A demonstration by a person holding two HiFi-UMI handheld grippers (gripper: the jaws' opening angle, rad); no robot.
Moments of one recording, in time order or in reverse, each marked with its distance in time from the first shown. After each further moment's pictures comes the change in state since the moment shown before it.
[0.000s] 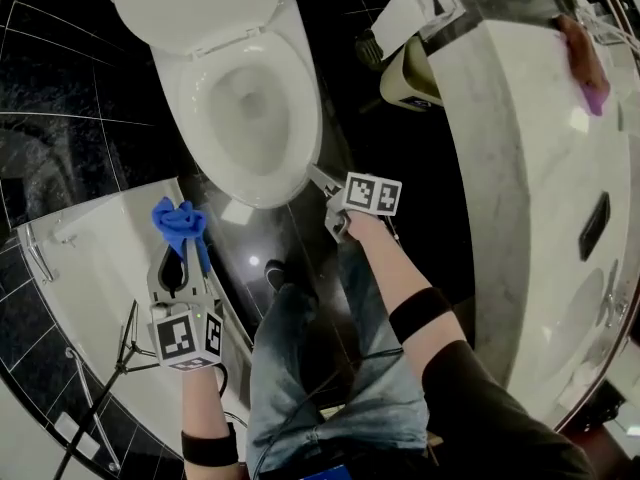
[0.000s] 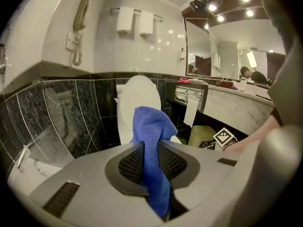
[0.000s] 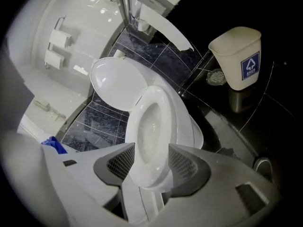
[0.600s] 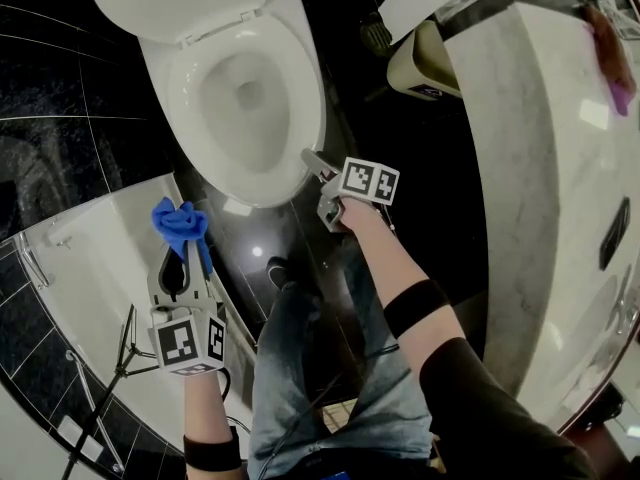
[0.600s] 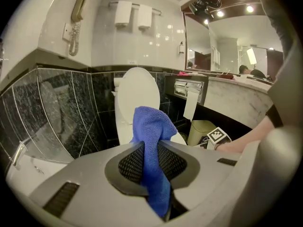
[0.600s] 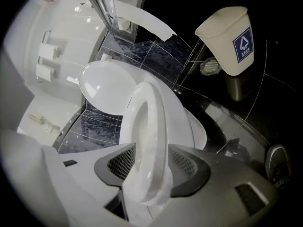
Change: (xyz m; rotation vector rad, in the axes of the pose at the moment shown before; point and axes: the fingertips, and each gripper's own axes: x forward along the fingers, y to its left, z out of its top) left arm 0.027 -0.007 -0.036 0.009 0.037 -0.008; right arm 0.044 -0.032 -0.006 0.115 -0.022 0.020
